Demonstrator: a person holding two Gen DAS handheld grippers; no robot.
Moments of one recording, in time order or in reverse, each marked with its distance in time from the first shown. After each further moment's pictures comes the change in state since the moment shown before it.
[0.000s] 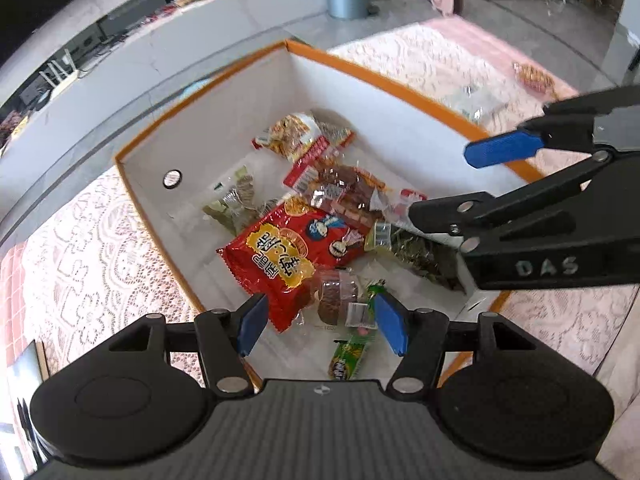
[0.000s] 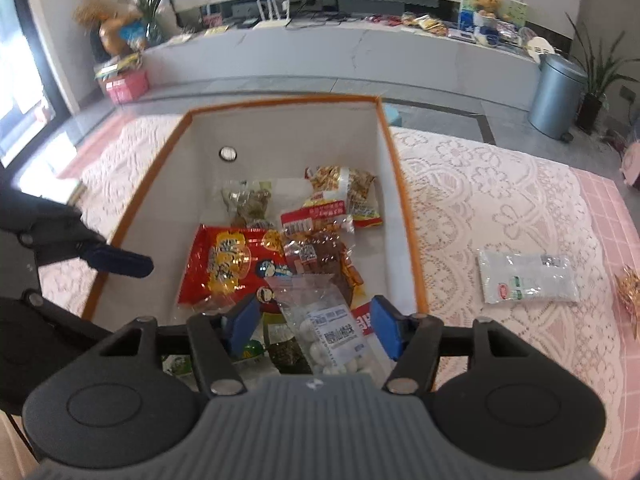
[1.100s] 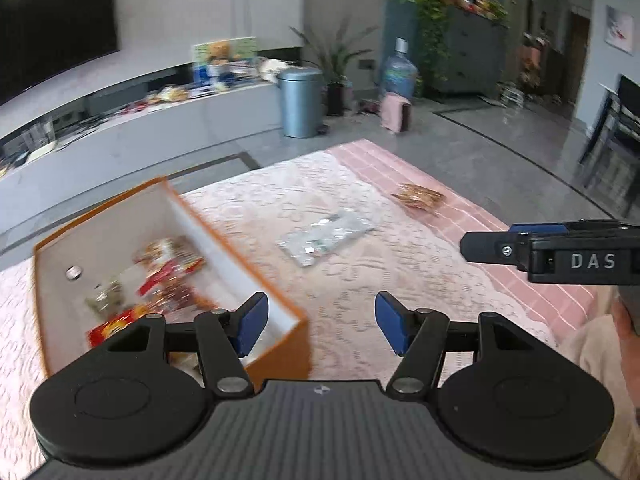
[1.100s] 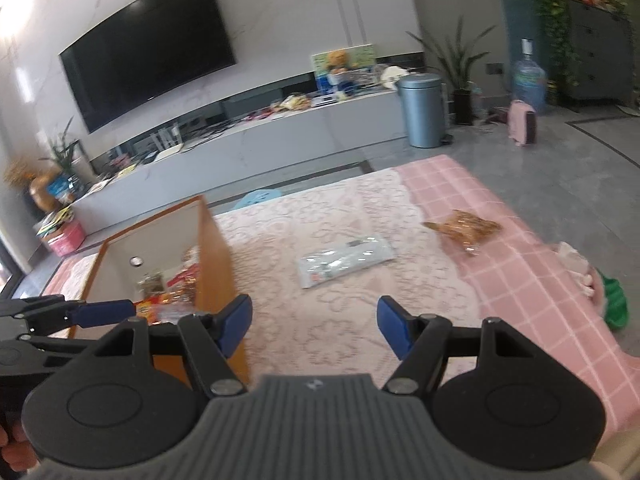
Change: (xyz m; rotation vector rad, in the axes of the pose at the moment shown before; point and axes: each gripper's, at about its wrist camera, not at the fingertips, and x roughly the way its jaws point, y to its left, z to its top) left arm -0.053 -0.140 0.021 -0.034 -0.362 -0.134; right arm -0.157 -0.137 -0.116 0.370 -0.301 -0.152
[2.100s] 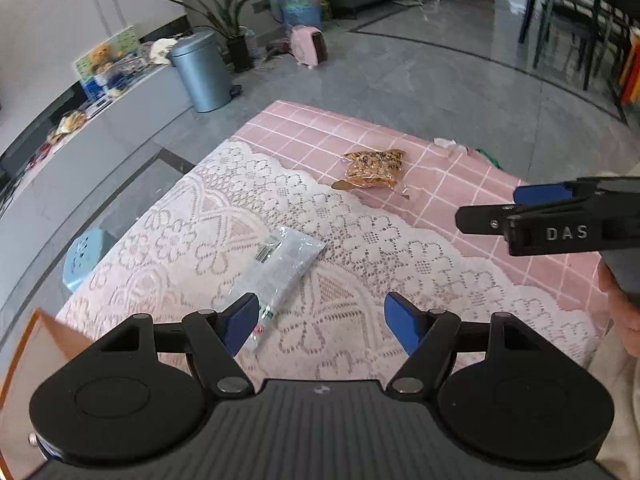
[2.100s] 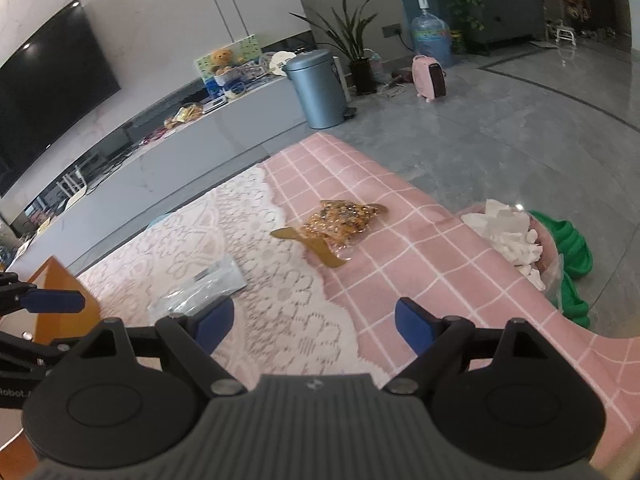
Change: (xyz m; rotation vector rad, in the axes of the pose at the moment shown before) left arm 0.151 -0.053 0.077 0.353 0.209 -0.092; right arm 0.093 -0.134 0.019 0.242 0.023 -0.190
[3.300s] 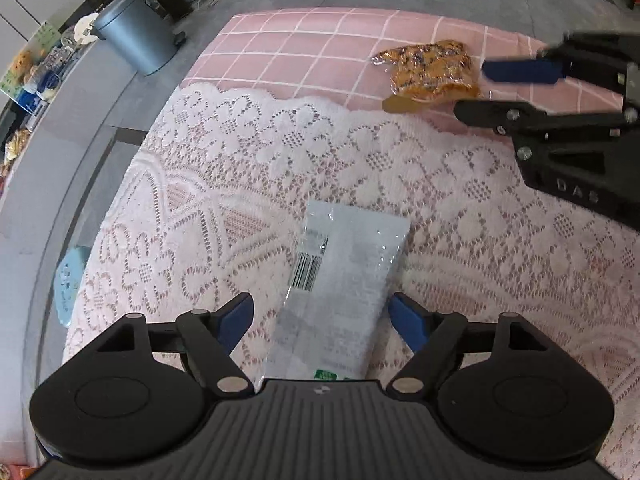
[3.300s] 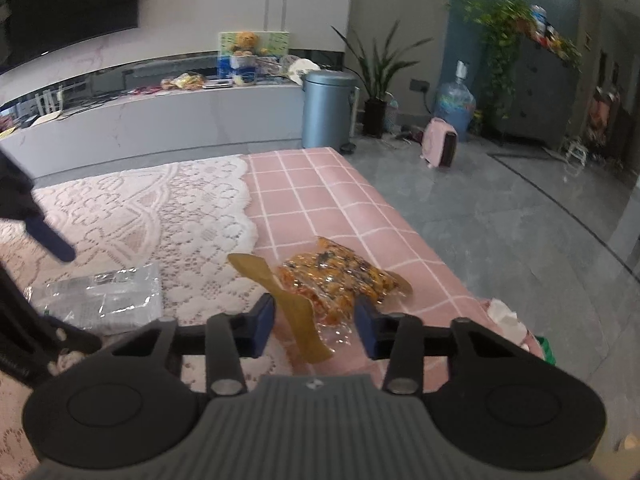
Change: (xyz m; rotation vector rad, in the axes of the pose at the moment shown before) left arm 0.153 0.044 0.032 0.238 0.254 -0.024; right arm 0.133 0.033 0.010 -0.383 -0.096 -0.156
